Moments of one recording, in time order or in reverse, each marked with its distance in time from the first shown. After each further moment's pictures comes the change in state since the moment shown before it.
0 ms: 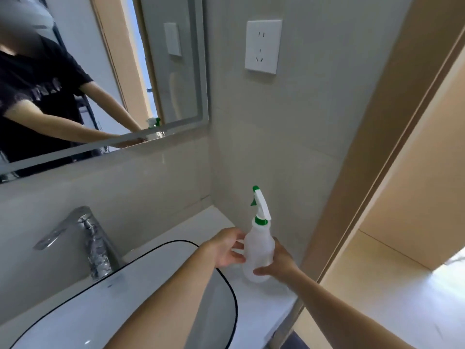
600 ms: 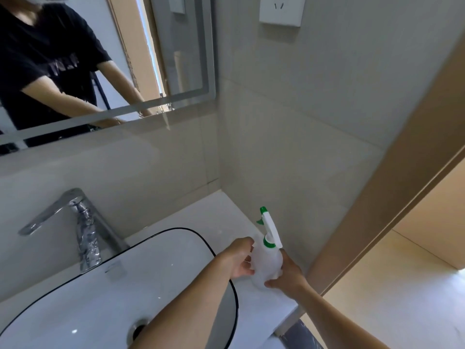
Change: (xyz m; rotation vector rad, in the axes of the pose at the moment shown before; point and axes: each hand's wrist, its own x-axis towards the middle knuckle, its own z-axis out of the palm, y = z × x) left_hand 0.064 -0.050 0.013 -0.101 0.100 -0.175; right_hand 0.029 0.077 0.031 -0.019 -0.071 0.077
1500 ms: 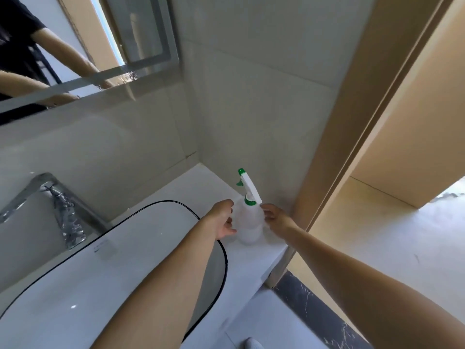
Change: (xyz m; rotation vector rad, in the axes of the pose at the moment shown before) left_hand -0.008 -0.006 0.000 0.084 0.107 0.036; right_hand -0.012 -0.015 -0.027 0.110 0.005 0.078
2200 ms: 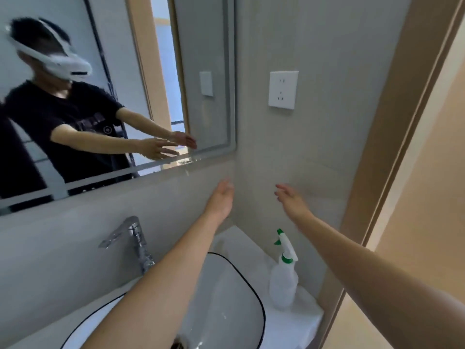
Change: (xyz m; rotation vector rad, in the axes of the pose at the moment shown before) left_hand -0.164 0.122 -0.090 0.284 0.334 0.916; right_hand -0.068 -0.237 -0.037 0.114 0.249 -0.432
